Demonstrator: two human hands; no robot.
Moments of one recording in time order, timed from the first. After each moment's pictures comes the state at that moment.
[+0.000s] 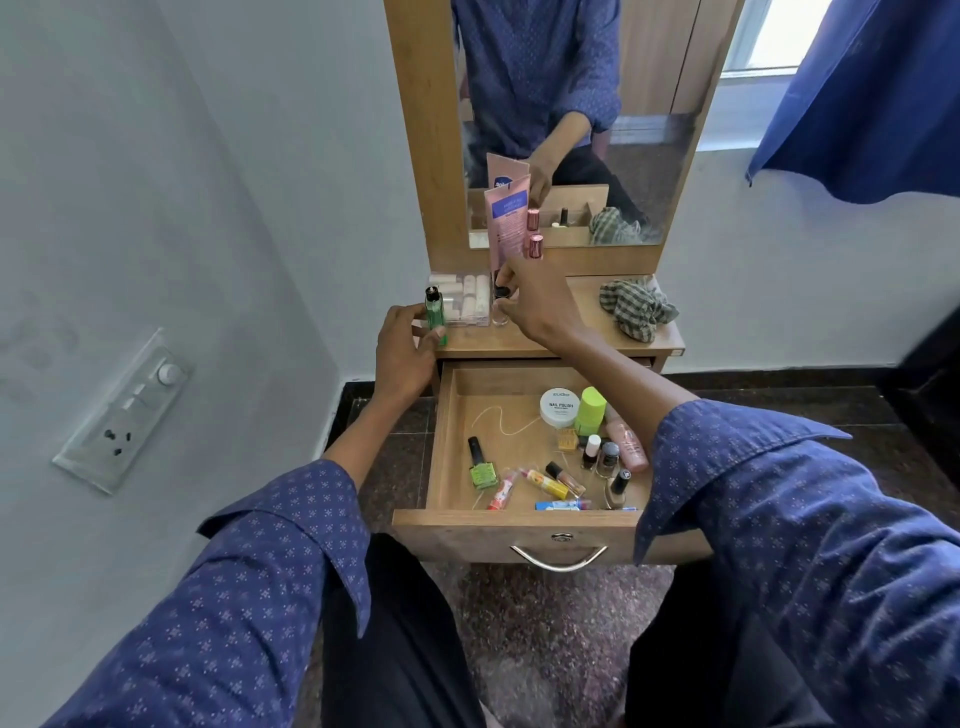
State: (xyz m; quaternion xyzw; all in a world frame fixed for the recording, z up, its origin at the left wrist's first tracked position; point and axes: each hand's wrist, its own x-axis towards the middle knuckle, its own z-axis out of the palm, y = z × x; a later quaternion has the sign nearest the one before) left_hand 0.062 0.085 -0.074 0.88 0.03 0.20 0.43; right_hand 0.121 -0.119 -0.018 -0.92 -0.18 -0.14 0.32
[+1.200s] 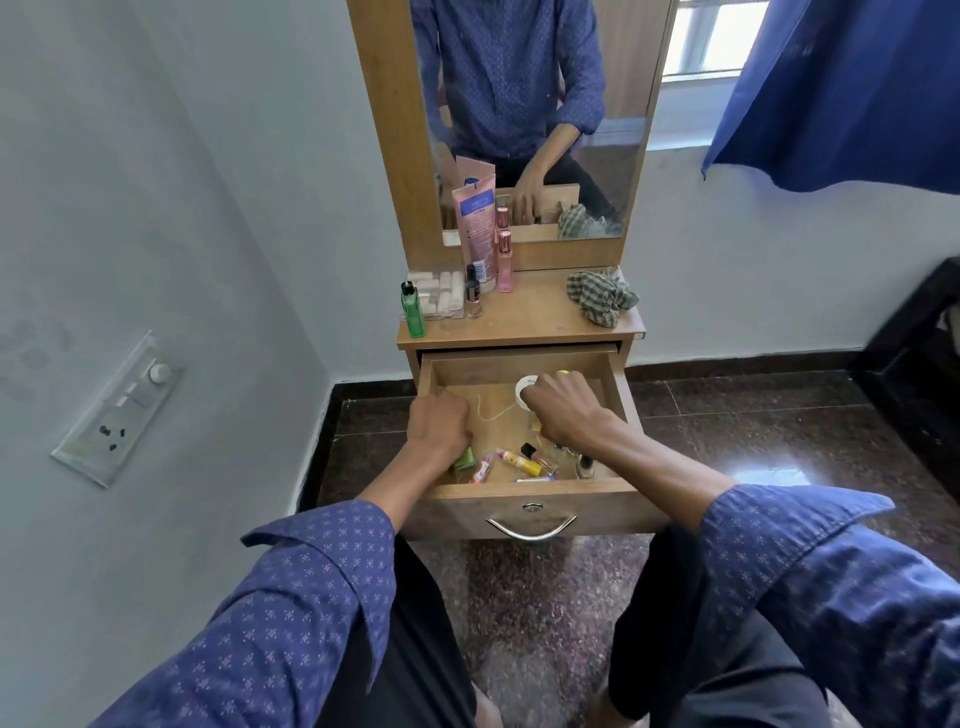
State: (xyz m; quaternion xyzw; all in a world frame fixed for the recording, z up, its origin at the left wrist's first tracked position) left_hand -0.021 0.003 -0.097 0.99 -0.05 -0.04 -0.08; right_hand -0.003 -0.187 -0.071 -0.96 -0.25 -0.01 -0.15
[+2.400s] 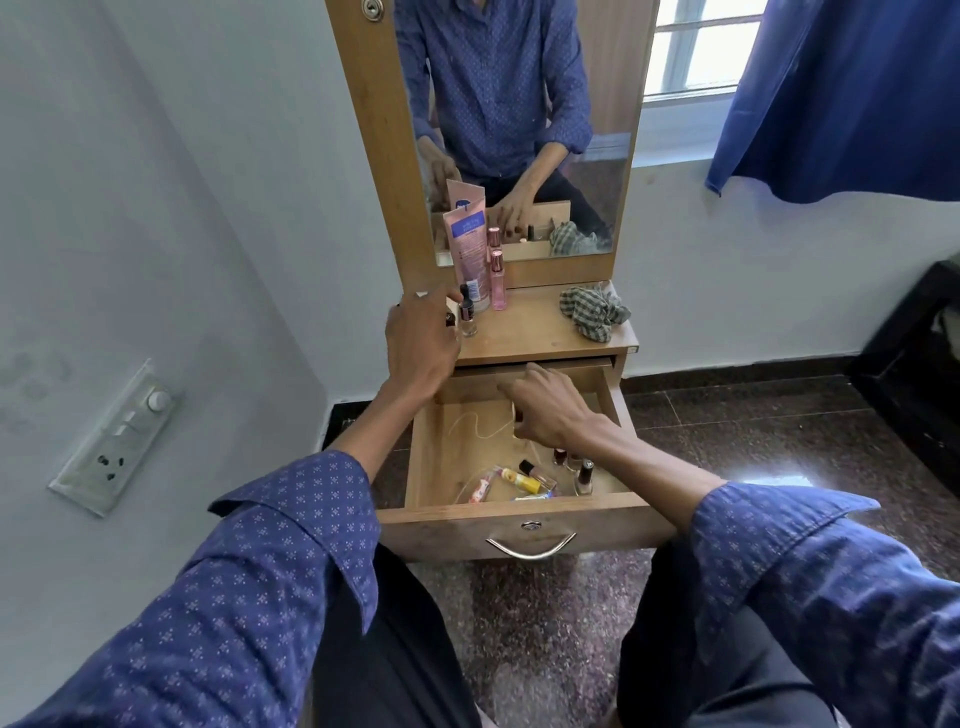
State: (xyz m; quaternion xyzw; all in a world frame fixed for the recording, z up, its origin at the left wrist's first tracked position) left_hand 0.029 0.004 0.006 0.95 -0.02 0.24 0.20; right_hand 0.012 -0.179 -0.065 -0.96 -0.26 -0.07 0.03
